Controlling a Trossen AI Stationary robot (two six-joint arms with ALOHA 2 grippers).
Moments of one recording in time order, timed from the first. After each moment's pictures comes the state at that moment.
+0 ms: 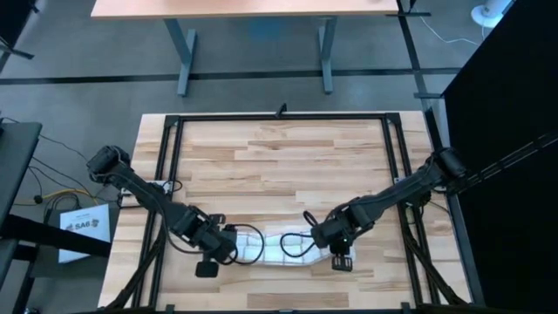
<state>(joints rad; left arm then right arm) -0.60 1.49 1.11 -0.89 0.05 -0.55 0.46 1.67 1.28 -0.90 -0.29 0.58</state>
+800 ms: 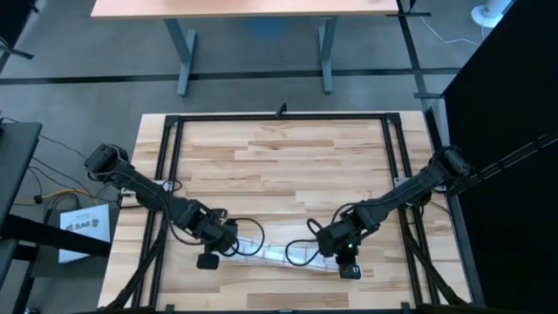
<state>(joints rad) -0.50 1.47 0.98 -0.76 0.03 -0.40 0.45 1.61 1.01 -0.50 -0.54 0.66</state>
